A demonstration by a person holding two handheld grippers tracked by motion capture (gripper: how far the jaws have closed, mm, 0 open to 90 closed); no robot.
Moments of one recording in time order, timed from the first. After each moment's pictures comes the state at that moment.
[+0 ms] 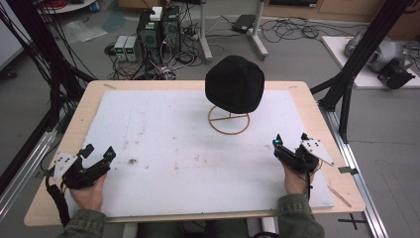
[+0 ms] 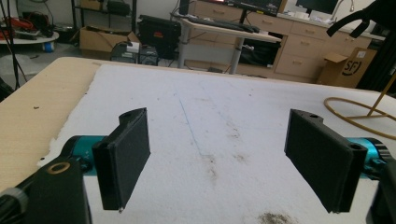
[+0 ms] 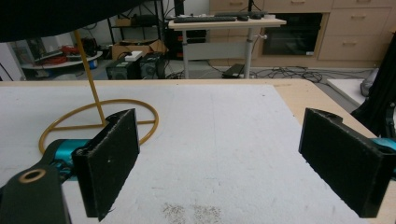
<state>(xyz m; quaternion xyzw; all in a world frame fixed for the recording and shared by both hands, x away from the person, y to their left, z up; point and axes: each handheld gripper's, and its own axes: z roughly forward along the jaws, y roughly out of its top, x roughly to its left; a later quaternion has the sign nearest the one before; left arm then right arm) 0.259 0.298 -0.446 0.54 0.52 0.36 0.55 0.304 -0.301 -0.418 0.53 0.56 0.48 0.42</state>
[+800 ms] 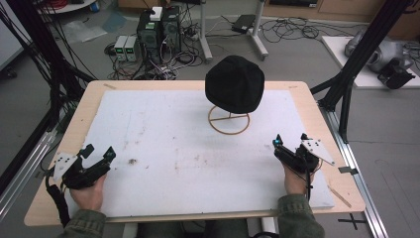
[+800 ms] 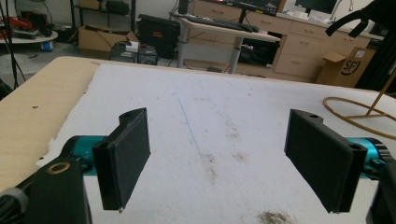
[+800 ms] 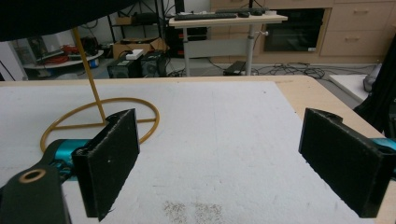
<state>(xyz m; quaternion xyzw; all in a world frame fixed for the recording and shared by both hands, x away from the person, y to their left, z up) 0.259 0.298 -0.446 0.54 0.52 0.36 0.55 0.305 -0.302 -0.419 0.54 0.56 0.48 0.41</state>
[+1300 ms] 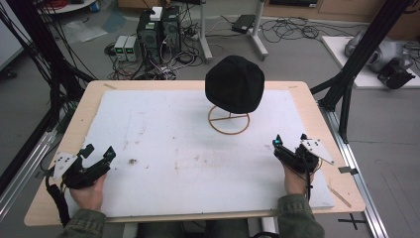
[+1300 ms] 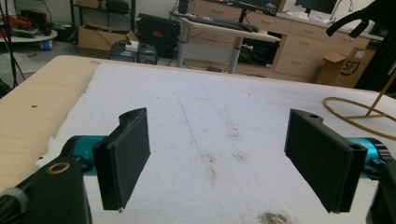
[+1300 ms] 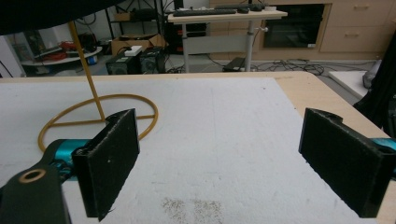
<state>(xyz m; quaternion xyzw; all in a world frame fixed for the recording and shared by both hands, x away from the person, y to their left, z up) 0.260 0.299 -0.446 0.54 0.52 0.36 0.55 0.306 -0.302 -0.420 0.54 0.56 0.47 0.41</state>
